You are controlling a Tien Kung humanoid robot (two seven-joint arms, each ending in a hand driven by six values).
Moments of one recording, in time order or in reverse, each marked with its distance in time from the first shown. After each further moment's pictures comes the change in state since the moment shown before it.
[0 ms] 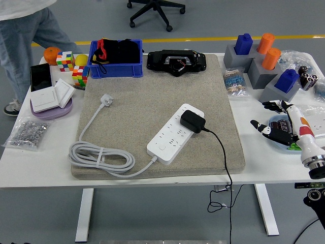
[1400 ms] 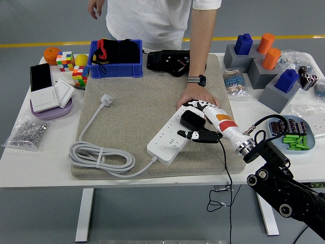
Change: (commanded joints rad) left arm 0.026 -0.020 0.000 0.000 -0.021 0.000 0.001; right arm 0.407 0.003 -0.633 -0.287 0.071 -0.113 0.086
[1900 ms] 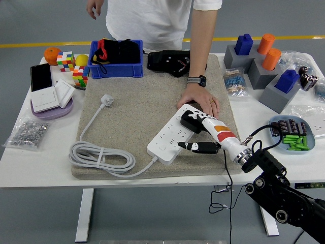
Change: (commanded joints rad) left arm 0.001 0.000 0.002 0.000 0.001 -0.001 0.000; right arm -0.002 0.021 -0.079 -0.122 0.011 0.000 0.001
